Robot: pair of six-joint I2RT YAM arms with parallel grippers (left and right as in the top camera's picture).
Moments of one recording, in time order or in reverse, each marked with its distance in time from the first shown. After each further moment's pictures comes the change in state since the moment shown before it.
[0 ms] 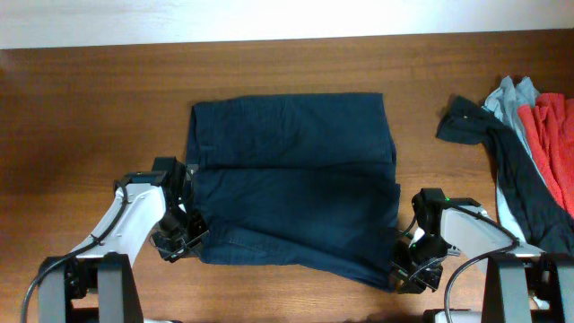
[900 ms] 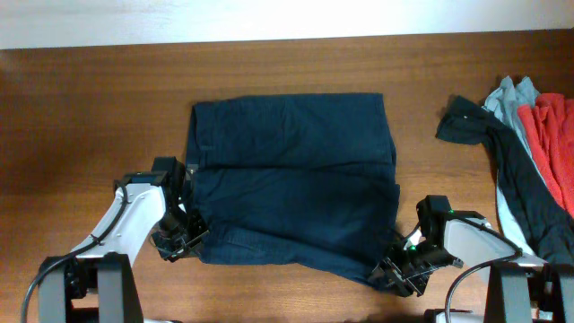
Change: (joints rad) left arm 0.000 0.000 0.000 0.001 0.000 0.003; right arm -0.037 -0.037 -0.088 0.132 -0.275 0.078
